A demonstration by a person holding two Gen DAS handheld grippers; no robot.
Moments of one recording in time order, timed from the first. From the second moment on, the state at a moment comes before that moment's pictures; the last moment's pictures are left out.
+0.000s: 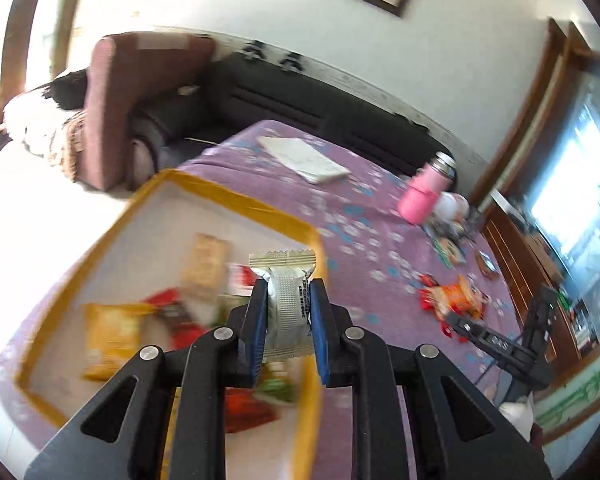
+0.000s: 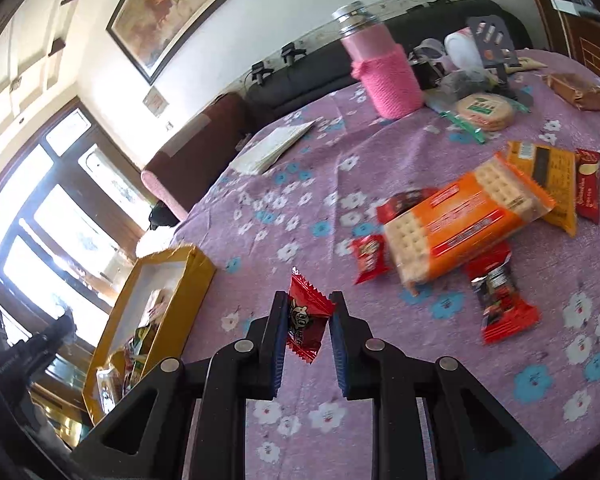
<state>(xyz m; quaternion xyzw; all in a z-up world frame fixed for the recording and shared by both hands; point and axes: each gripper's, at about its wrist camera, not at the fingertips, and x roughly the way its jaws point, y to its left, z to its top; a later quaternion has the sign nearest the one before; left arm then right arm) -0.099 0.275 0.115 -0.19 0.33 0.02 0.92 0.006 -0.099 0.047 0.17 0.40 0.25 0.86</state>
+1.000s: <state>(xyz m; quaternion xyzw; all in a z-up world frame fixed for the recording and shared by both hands) -0.114 0.354 0.094 -0.27 0.32 0.03 0.91 -0.045 0.146 0.085 0.03 0.42 0.38 0.82</state>
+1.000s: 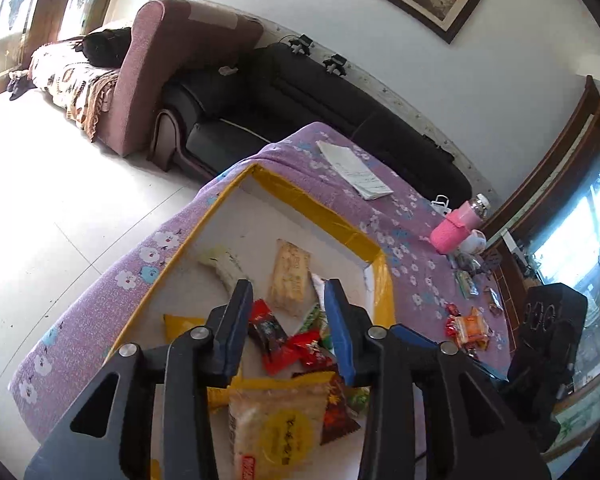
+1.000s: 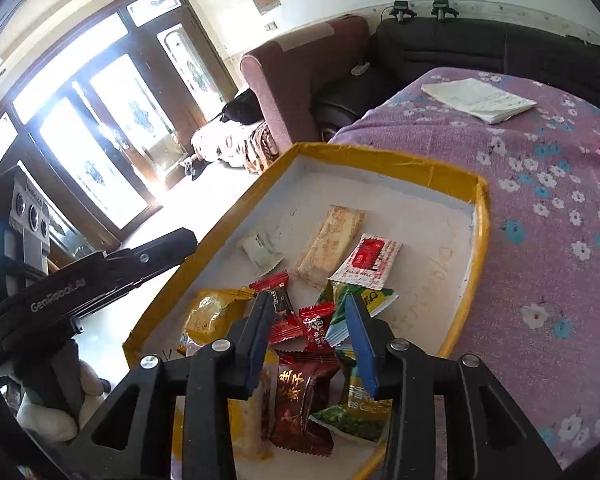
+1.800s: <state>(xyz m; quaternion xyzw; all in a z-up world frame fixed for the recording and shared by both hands) -0.133 0.187 0.125 -0.20 0.29 -0.01 0.94 -0.055 -0.076 0.090 0.20 0.38 0.26 0.87</state>
